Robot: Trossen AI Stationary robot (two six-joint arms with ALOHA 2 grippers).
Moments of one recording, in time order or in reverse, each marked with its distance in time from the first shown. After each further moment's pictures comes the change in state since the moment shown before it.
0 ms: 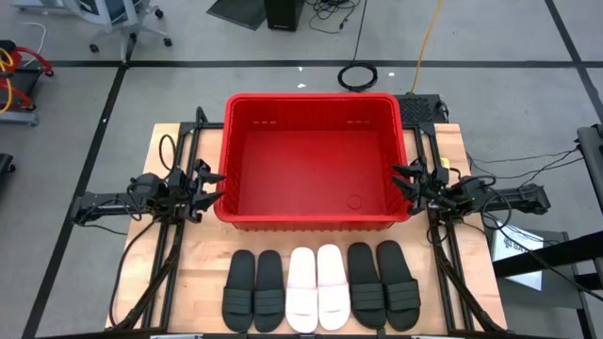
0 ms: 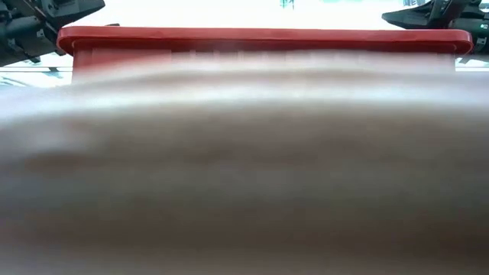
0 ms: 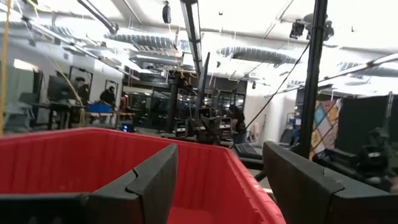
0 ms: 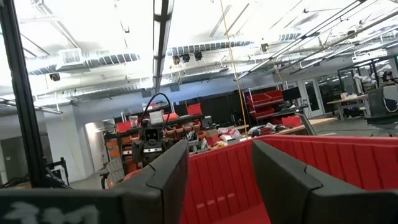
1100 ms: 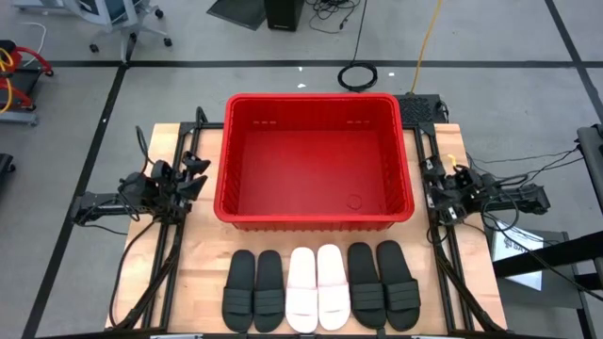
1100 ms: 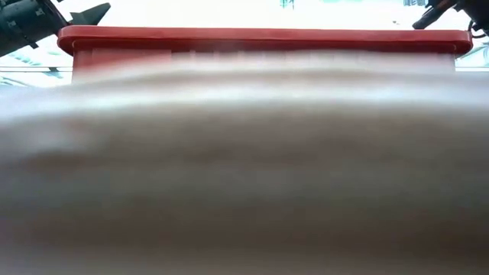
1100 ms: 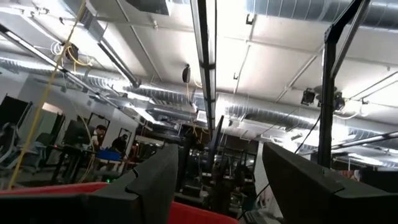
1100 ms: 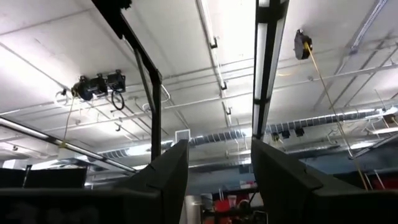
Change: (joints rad) left arm 0.000 0.000 0.000 0.266 -0.119 -0.033; right arm 0.000 -0.001 0.000 0.422 -0.396 0.078
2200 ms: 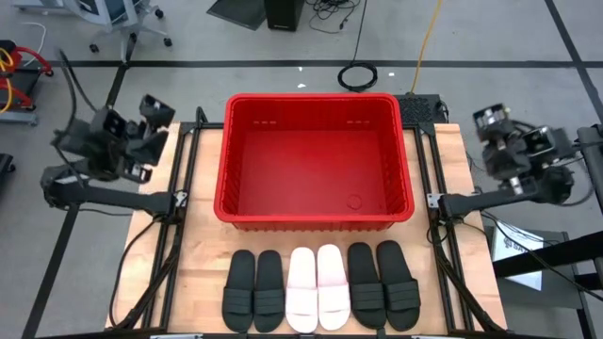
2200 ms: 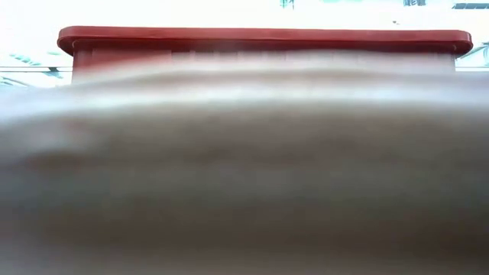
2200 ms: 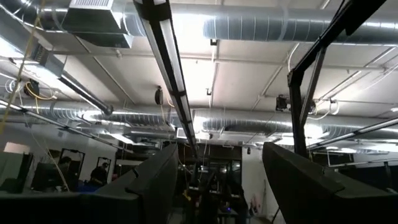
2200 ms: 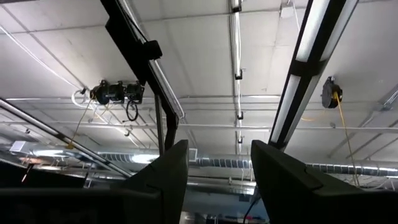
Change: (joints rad) left arm 0.000 0.689 1.073 -0.355 0.124 0.111; right arm 0.000 0.449 0.931 -0.447 -0.108 -0.160
